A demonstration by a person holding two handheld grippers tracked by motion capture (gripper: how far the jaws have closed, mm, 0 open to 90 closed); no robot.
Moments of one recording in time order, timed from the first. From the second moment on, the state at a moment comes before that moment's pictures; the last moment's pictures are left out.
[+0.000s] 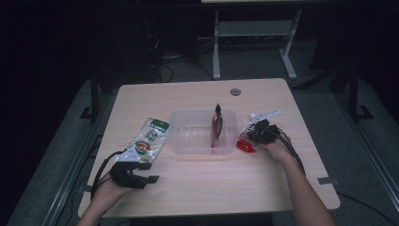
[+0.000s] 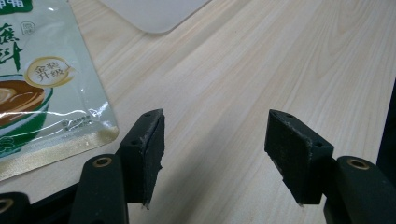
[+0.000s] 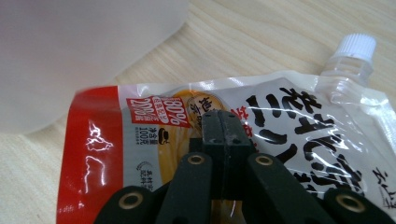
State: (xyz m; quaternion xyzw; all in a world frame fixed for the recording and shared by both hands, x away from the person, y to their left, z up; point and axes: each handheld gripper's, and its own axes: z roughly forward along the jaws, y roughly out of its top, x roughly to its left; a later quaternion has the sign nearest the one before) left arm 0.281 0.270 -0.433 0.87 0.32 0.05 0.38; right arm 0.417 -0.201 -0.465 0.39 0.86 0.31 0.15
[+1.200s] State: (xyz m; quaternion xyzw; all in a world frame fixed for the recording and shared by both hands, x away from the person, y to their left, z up) left arm 0.280 0.261 -0.429 0.87 0.30 0.05 0.38; right arm 0.329 -0.187 -0.454 0.32 0.90 0.29 0.08
